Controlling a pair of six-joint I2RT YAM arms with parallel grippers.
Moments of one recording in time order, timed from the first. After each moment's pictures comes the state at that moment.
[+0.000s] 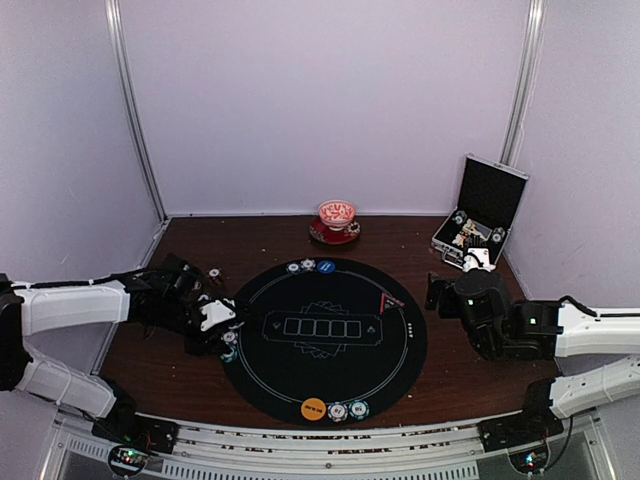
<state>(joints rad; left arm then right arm) -0.54 1.28 0.63 -0.43 0.30 0.74 1.01 0.98 0.57 -0.11 0.97 0.50</state>
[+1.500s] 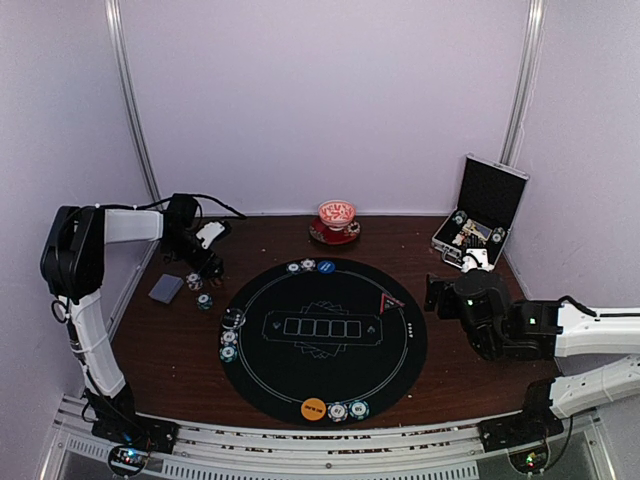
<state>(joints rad) -0.17 1.94 1.34 -0.44 0.15 0.51 1.01 0.99 0.57 -0.11 0.95 0.50</state>
